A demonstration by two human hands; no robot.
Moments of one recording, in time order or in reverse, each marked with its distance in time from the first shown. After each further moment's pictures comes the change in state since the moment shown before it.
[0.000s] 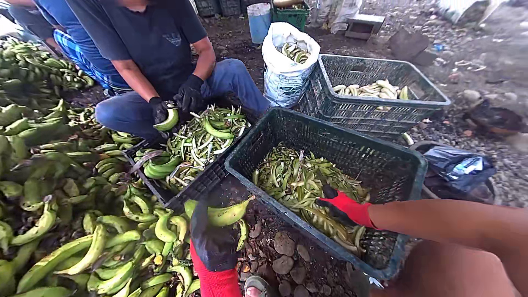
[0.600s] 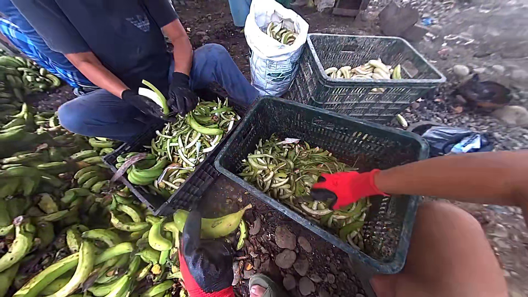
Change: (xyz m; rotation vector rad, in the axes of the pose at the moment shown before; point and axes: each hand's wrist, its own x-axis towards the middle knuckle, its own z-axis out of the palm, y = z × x) left_hand -0.006 0.001 0.000 0.141 0.042 0.061; right_hand 0.019 -0.022 -0.045 -0.913 -0.385 -0.467
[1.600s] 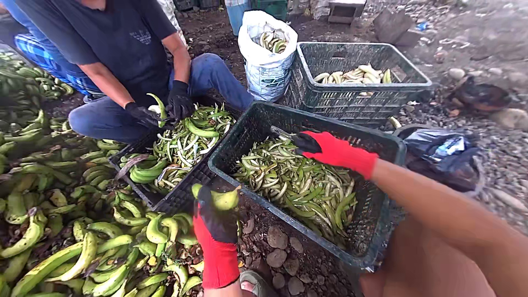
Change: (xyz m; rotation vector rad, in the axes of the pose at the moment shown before) left_hand -0.001 -0.030 0.041 0.076 -0.007 -0.097; right_hand -0.043 -0.017 -0.092 0.319 0.696 -0.012
